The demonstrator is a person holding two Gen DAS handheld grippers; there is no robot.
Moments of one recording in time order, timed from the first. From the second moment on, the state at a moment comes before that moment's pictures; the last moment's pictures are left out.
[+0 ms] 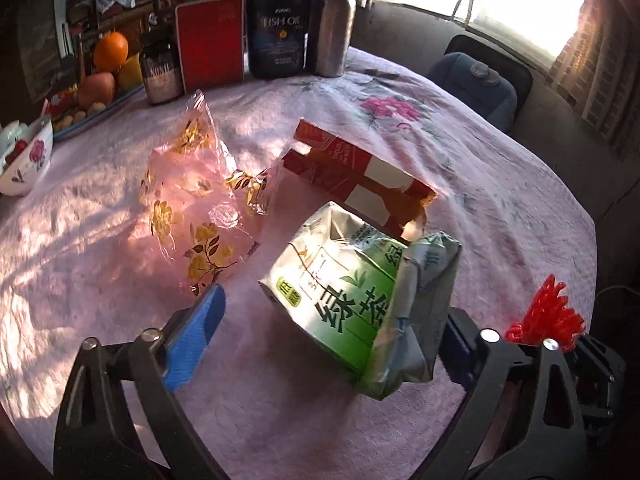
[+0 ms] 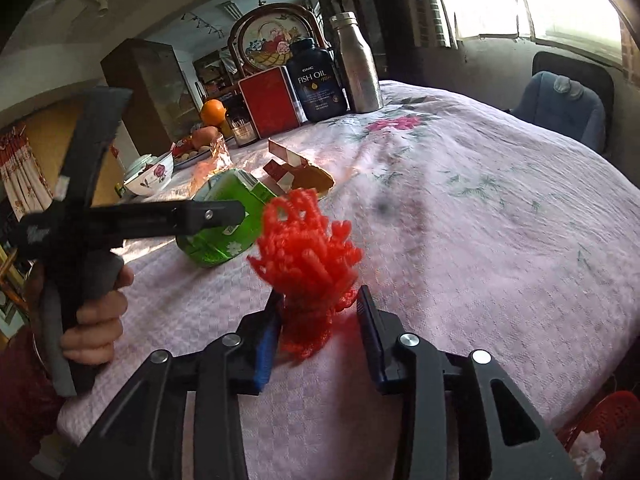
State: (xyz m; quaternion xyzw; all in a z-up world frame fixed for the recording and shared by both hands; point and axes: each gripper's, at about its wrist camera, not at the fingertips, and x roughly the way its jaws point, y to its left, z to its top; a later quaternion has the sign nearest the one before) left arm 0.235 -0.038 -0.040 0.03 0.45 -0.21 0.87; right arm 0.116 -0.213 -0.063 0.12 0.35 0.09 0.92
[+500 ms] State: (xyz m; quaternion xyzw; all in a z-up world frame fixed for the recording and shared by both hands) left arm 0.213 0.013 0.025 -0.03 0.36 -0.20 0.91; right arm 0.129 -0.214 -0.056 0.15 0.37 0.08 0.92
